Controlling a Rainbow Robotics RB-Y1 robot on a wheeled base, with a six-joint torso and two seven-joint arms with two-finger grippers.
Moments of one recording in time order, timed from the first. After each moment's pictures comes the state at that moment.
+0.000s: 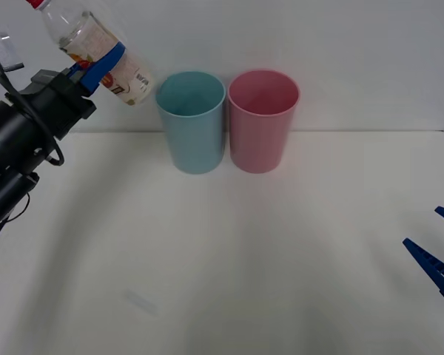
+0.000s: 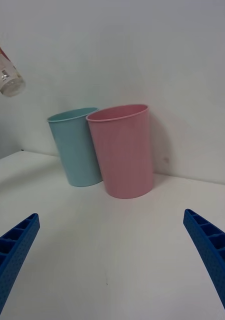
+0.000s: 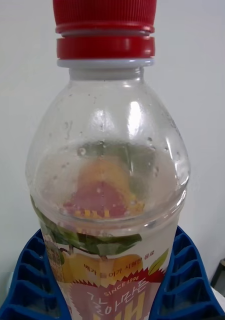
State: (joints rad) right arm 0.35 -0.40 -0.52 -1.66 0.96 -1.22 0.00; left arm -0.29 0.47 0.12 -1.71 -1.09 -0.59 0.52
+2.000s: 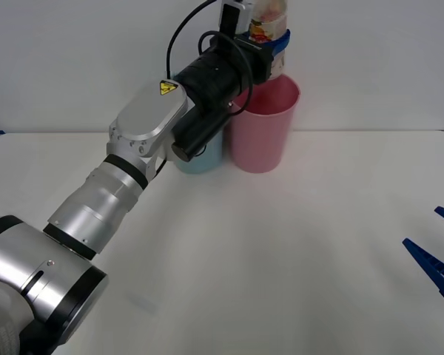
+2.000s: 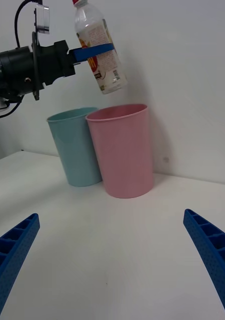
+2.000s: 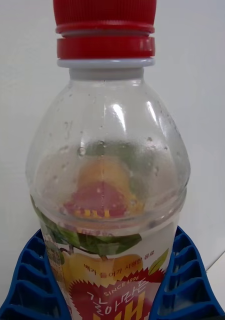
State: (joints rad) right arm 0.35 -0.40 -0.52 -1.66 0.96 -1.22 0.00; left arm -0.93 0.14 -0.33 -1.06 -1.22 -0.16 0.07
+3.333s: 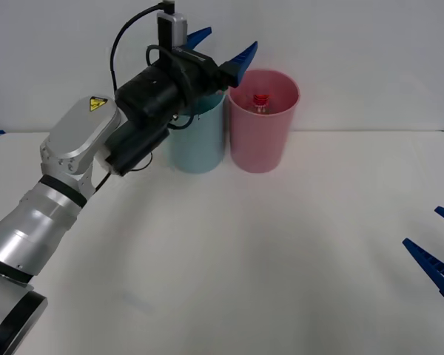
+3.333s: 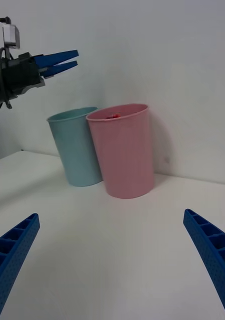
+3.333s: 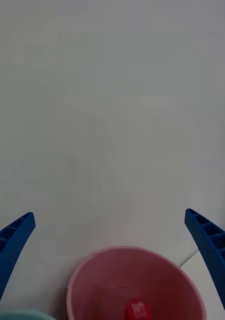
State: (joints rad) right arm 0.35 -0.40 -0.52 -1.66 0.96 -1.22 0.00; left arm -0.72 0.39 -0.33 -1.31 -1.01 -0.28 0.12
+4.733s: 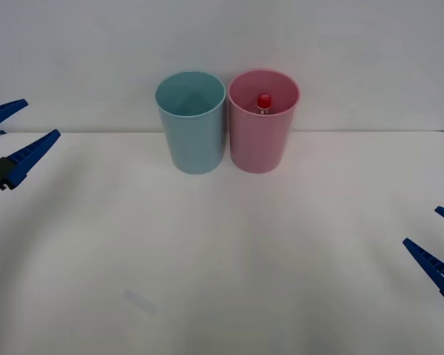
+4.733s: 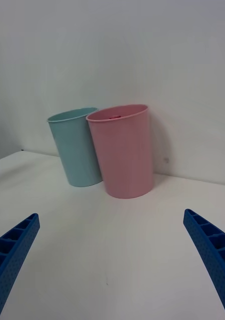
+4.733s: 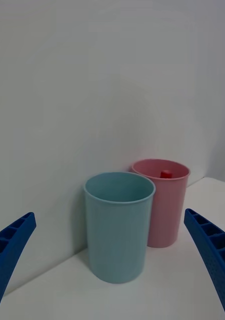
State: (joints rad) right arm 0.35 -0.40 -0.52 -1.66 0.96 -1.22 0.00; left arm -0.04 0.61 0.48 -1.56 -0.97 -1.12 0.14
